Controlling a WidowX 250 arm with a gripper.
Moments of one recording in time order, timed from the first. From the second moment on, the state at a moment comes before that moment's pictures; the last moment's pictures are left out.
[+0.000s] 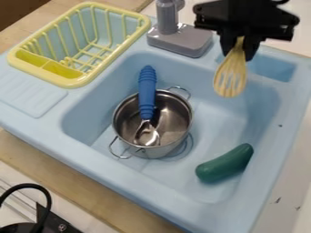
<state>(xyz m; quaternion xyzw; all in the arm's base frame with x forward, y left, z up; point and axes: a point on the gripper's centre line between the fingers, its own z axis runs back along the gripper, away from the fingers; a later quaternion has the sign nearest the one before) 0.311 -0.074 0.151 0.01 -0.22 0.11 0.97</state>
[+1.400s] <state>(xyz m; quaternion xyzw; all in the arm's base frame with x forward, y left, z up) 0.270 0.055 0.159 0.08 -0.17 0.23 0.95</state>
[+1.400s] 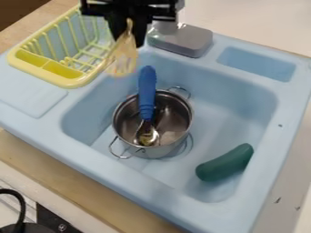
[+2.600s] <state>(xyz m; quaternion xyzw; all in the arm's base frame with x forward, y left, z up) 0.268 0.148 0.126 0.10 -0.15 0.33 0.93</state>
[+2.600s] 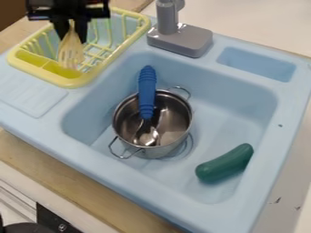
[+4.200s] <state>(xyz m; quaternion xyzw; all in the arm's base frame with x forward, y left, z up) 0.252 0.157 0.115 0.06 -0.16 0.38 0.91</state>
